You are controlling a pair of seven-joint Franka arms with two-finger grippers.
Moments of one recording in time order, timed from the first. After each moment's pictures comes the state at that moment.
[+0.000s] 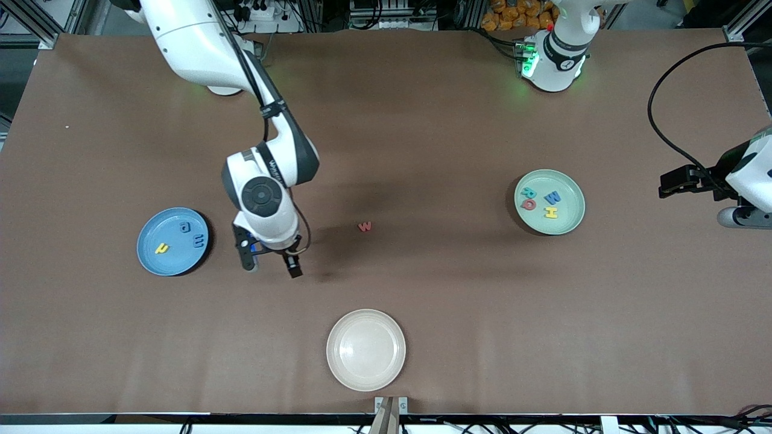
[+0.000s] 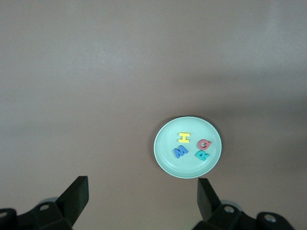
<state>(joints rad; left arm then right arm) 0.07 0.22 -0.11 -1.39 0.05 1.52 0.02 0.63 0.64 -0.17 -1.62 0.01 2.25 1.76</state>
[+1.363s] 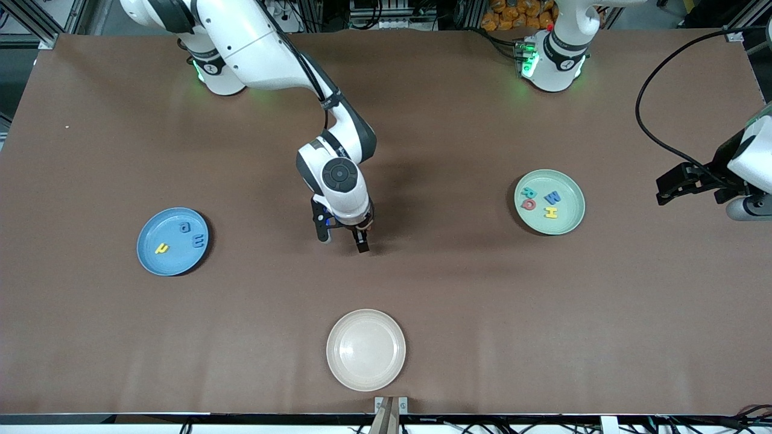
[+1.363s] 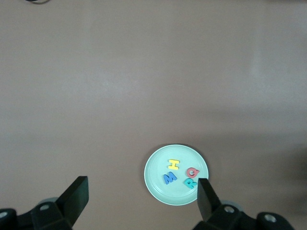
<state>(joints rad) -0.12 0.17 0.05 -1.40 0.04 1.62 -0.08 0.75 0.77 -0.08 -1.60 0.08 2.39 1.96</state>
